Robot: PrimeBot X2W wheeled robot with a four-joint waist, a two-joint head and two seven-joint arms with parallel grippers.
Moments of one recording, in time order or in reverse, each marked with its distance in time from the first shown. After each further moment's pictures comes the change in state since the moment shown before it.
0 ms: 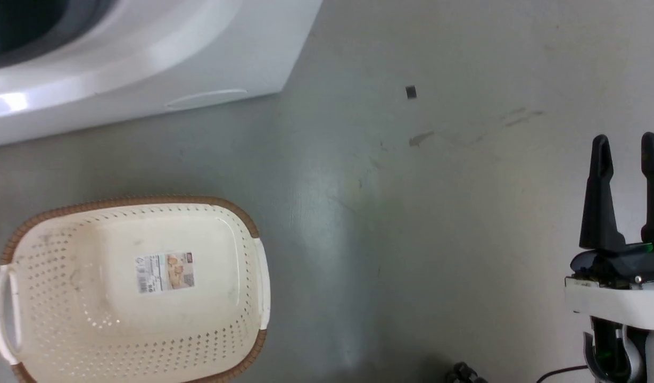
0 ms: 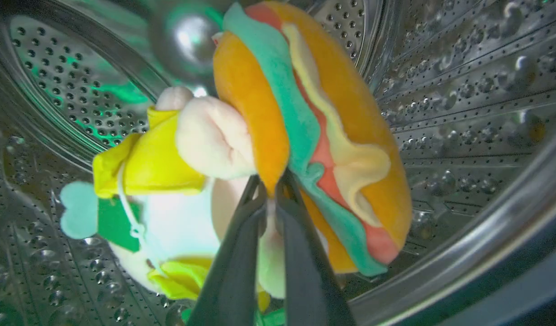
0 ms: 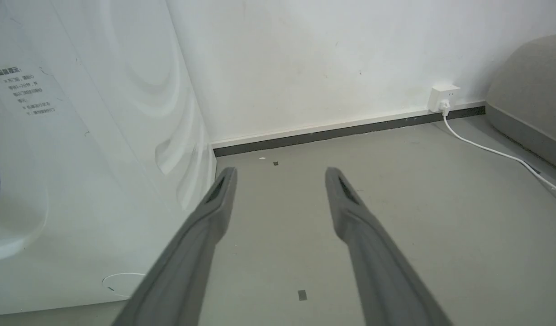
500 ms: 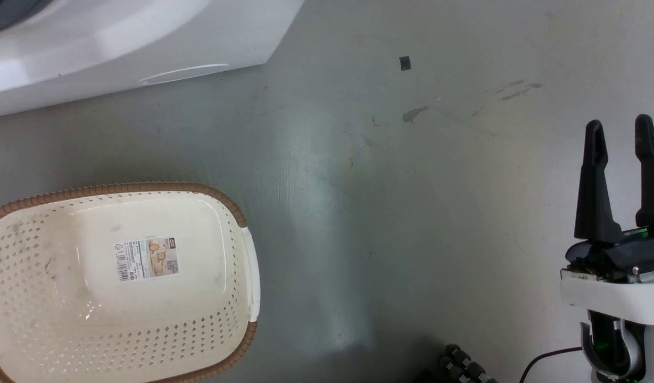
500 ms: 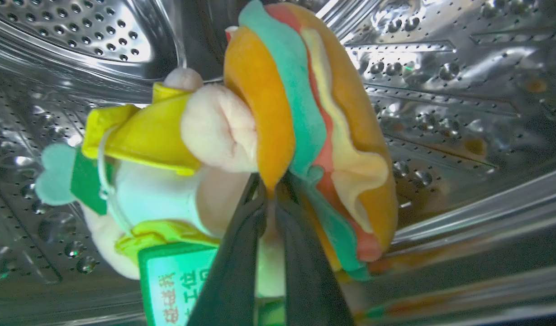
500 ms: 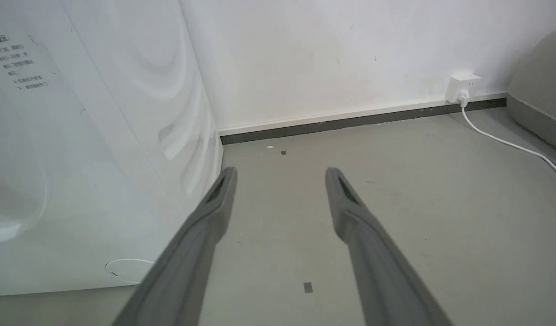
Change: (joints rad) left arm -0.278 0.023 -0.078 0.344 0.012 -0.093 0.216; right arm -0.044 0.000 0.018 -0.007 0.010 0.000 0.000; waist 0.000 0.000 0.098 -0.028
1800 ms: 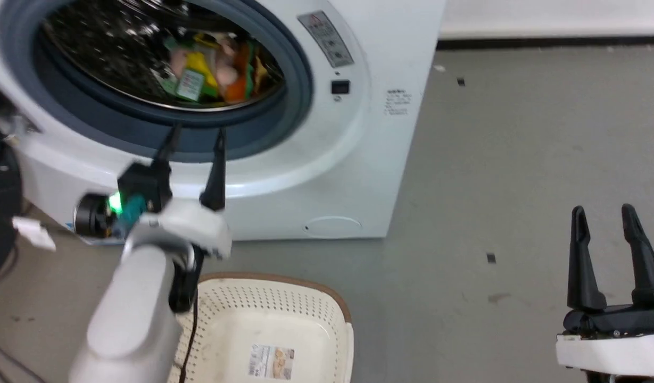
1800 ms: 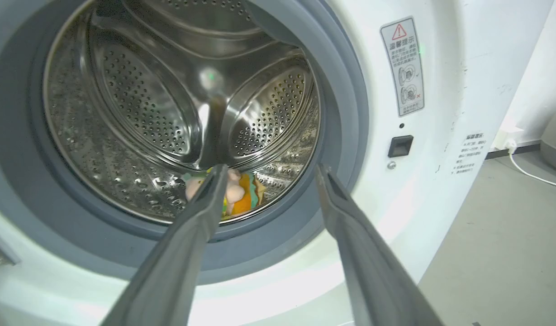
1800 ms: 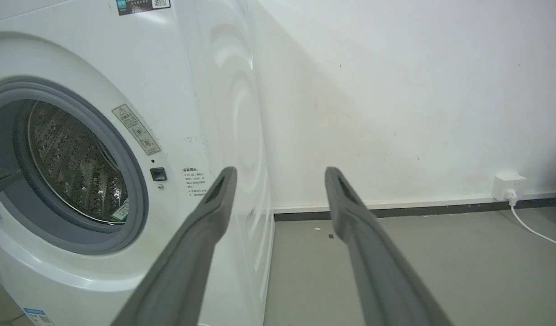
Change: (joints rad) left arm 0.767 -0.383 -0.060 -0.253 -0.123 0.111 -0.469; right arm 0.205 0.000 -0.045 0.037 -0.143 0.000 0.000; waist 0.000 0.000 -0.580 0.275
